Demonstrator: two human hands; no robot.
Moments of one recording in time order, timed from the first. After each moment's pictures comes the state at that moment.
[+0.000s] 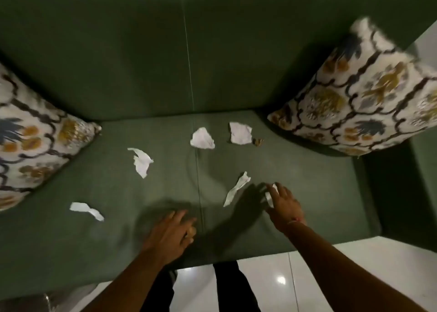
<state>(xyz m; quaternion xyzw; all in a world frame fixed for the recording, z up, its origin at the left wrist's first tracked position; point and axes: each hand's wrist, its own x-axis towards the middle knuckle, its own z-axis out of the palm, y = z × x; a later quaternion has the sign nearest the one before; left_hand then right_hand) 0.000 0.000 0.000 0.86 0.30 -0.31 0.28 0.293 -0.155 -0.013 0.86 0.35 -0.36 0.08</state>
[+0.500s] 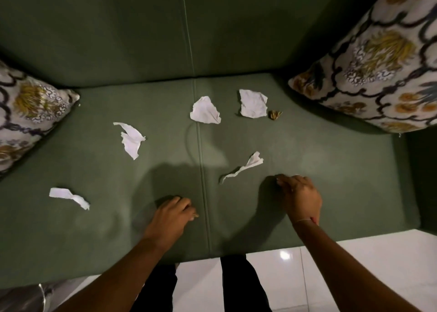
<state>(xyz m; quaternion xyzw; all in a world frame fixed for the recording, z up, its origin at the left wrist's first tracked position) 0.001 -0.001 -0.080 0.95 0.23 -0.13 0.19 0.286 -0.163 -0.069 0.93 0.31 -0.20 -0.10</state>
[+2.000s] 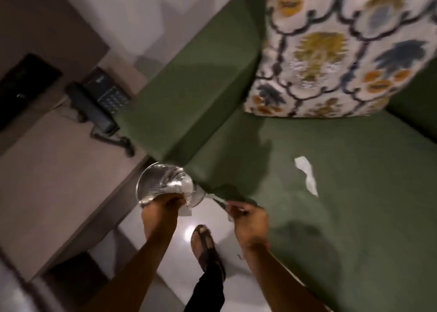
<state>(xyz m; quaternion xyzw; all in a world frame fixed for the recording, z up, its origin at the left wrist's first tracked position) -0.477 -0.010 -0.088 0.30 0.89 0.16 0.30 -0.280 0.020 -0.085 0.73 0.32 -0.56 -0.20</state>
